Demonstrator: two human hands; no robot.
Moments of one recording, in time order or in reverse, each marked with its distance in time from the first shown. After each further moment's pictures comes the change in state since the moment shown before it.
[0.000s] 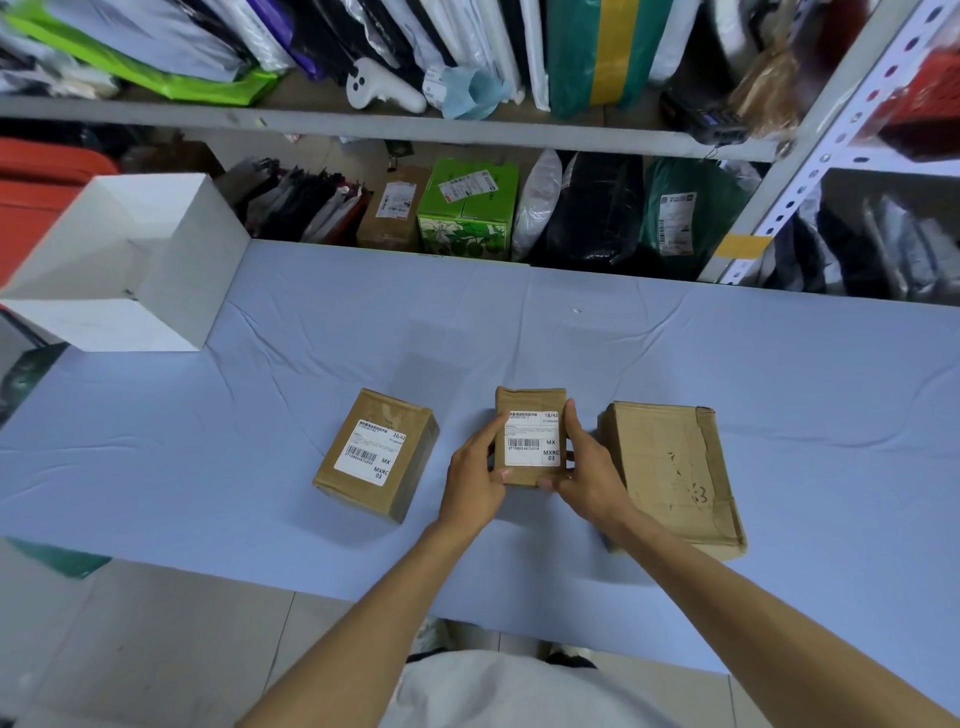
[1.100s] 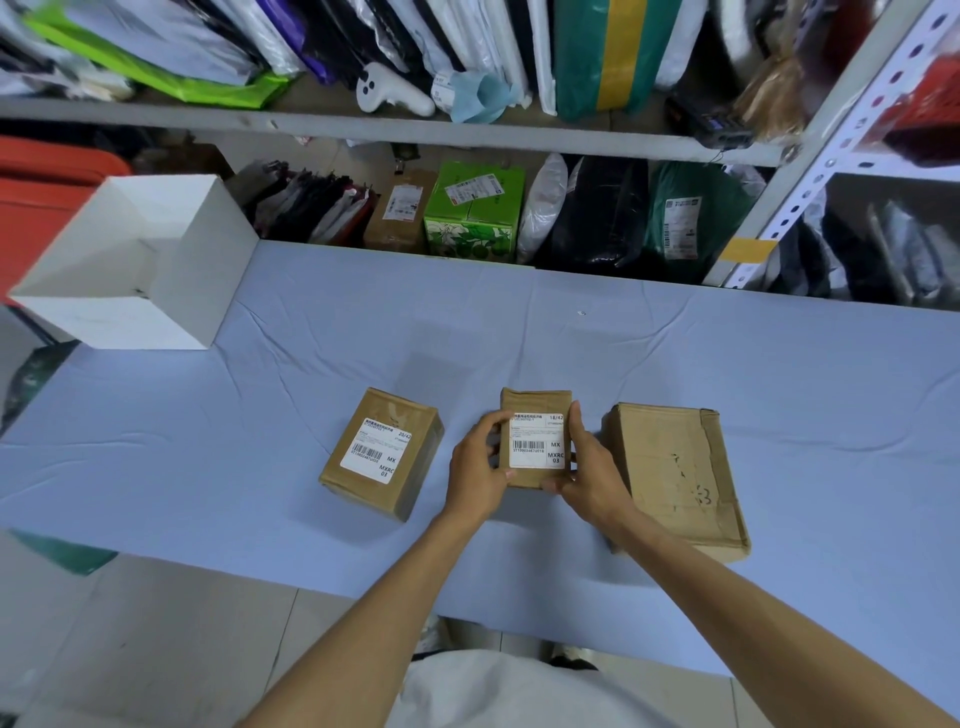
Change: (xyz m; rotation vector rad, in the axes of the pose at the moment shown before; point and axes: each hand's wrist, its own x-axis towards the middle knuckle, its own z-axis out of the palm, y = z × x) left_hand 0.002 0.010 -0.005 -0.178 0.028 -0.030; right_hand -0.001 0.004 0.004 -0.085 0.017 -0.036
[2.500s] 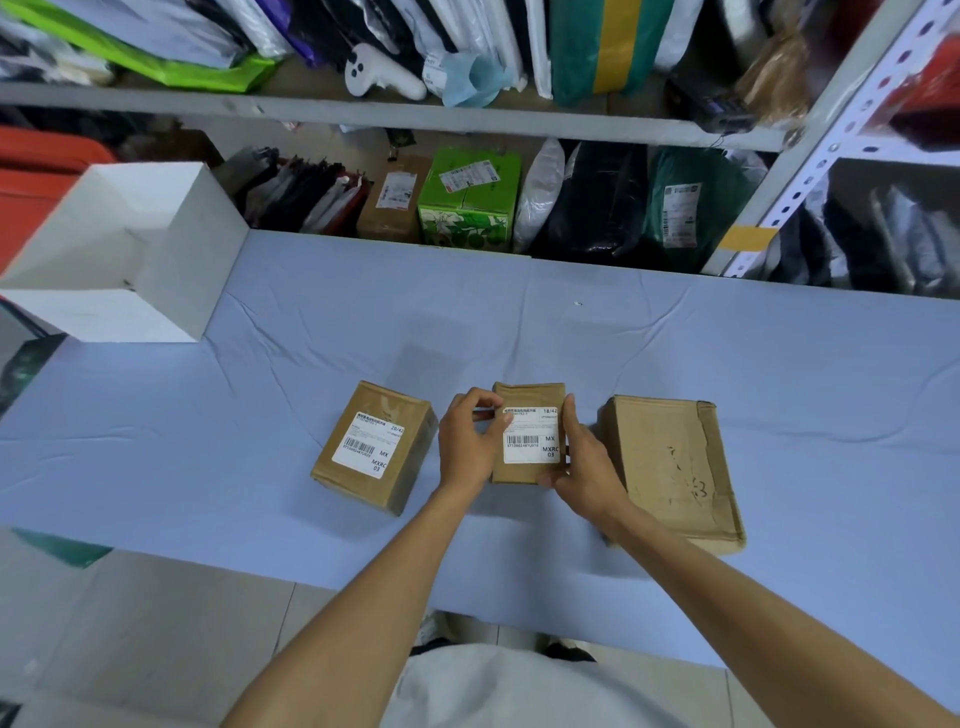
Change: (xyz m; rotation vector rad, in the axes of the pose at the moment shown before) left_hand 0.025 0.006 0.003 0.047 0.226 0.115; right_hand -0.001 -0.005 -0.003 -0.030 -0.022 0.026
